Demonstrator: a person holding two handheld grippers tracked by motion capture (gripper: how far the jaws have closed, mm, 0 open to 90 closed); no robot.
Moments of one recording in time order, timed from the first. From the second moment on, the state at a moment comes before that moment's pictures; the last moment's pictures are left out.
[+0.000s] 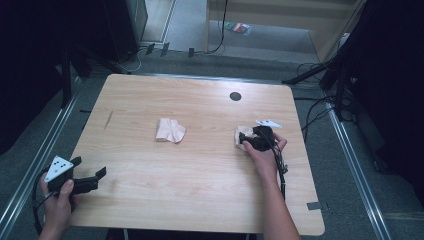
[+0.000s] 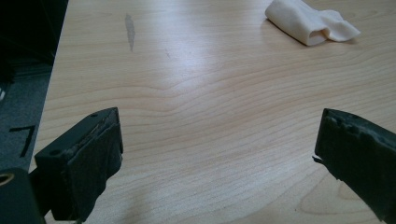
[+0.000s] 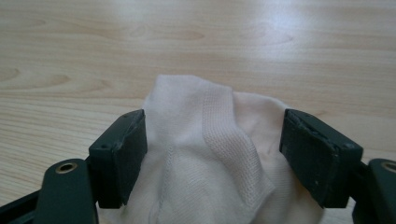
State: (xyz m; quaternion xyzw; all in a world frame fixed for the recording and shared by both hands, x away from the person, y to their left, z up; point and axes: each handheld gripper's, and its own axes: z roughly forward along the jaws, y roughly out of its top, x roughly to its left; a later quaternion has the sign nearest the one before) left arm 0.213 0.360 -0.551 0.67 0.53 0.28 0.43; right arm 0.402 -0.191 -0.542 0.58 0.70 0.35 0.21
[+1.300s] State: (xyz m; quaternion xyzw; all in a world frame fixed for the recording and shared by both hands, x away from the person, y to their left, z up) left arm 0.213 0.360 -0.551 0.68 0.53 0.28 0.43; right arm 0.353 -0.184 -0.495 0.54 0.67 0.45 0.24
